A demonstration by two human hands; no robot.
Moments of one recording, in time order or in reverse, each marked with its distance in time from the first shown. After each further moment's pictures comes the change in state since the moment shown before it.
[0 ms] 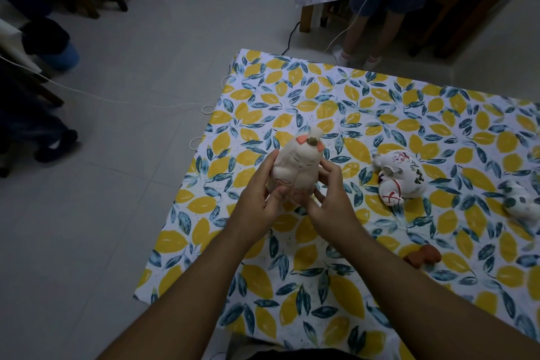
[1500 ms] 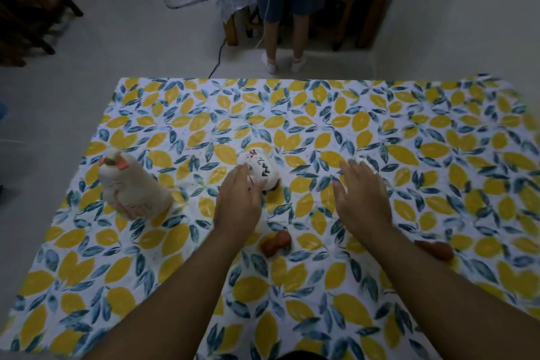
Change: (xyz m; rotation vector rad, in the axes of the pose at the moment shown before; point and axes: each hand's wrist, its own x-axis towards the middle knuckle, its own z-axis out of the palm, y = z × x) left_hand 0.053 0.070 0.262 0.595 0.049 -0.149; right_hand -0.070 0.076 -0.329 -0.933 0.285 0.243
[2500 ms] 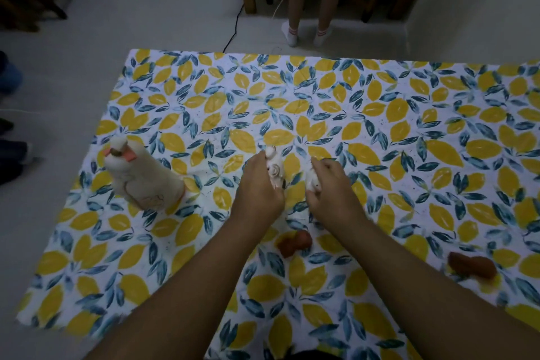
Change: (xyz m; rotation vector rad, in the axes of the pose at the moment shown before) left_hand 0.015 0.011 -0.005 -0.164 -0.082 -0.068; right_hand 0.016 -0.072 0.047 0.293 -0.218 -0.160
